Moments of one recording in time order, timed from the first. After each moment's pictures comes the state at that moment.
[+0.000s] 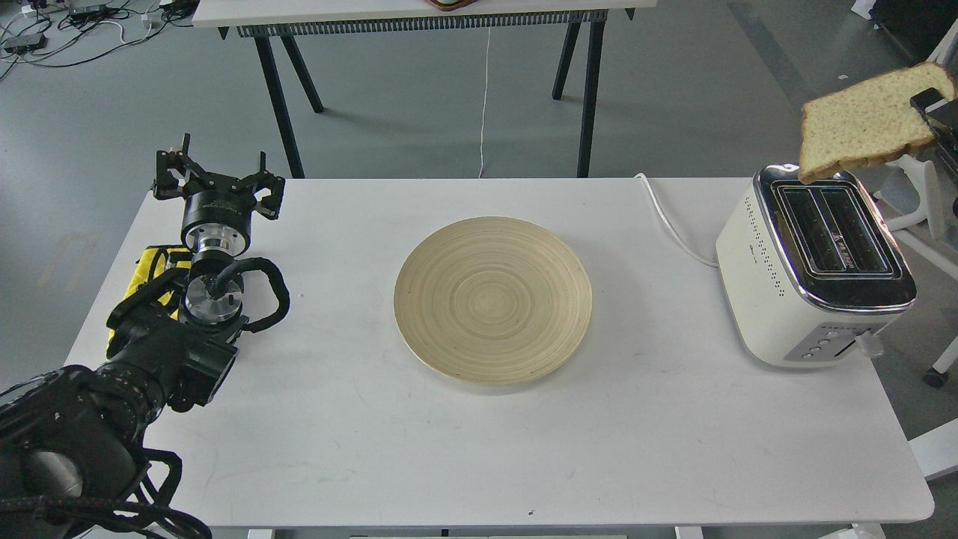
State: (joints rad) left arm -0.82 0.07 -0.58 -0.23 -0.67 -0.49 -0.44; right arm 0.81 -1.15 0.14 1.31 -0.53 -0.39 0.49
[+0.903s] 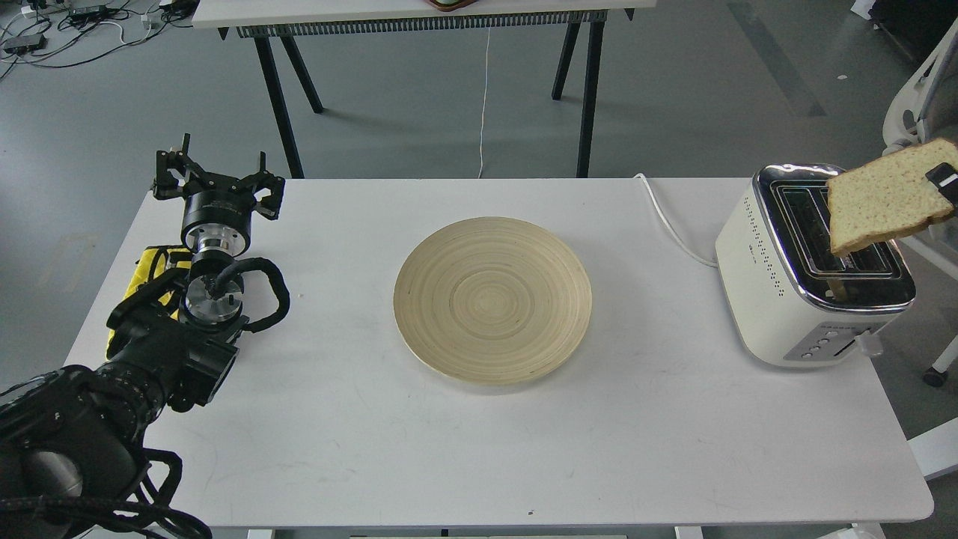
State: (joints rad) left arm -0.82 0.07 -0.58 -0.23 -0.67 -0.49 -0.44; right arm 0.72 -1.15 0.10 1.20 -0.69 -0.38 0.49
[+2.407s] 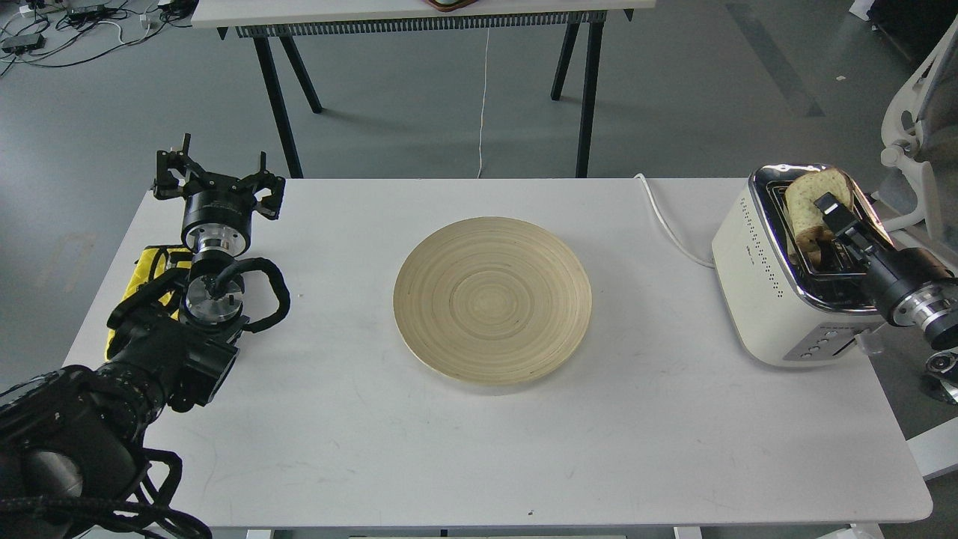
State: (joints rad) left arm -0.82 0.07 -0.58 -0.23 -0.67 -0.49 -0.44; right arm 0.72 -0.82 0.05 0.99 -0.72 -0.38 0.49
